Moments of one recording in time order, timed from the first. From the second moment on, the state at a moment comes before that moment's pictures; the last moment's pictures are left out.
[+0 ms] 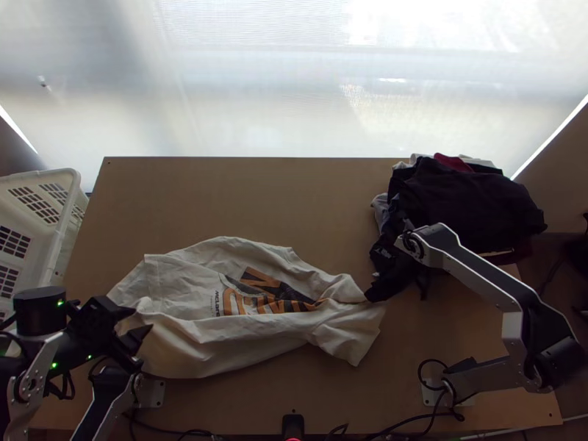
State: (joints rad) left arm -0.01 0.56 1.01 -1.40 0.27 0.52; right arm 0.41 1.56 1.01 -1.03 -0.38 -0.18
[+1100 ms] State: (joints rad) left arm -0.16 1.39 1.30 -1.47 0.11 0.68; right arm 0.46 1.60 1.02 -0.97 -0.38 -0.16
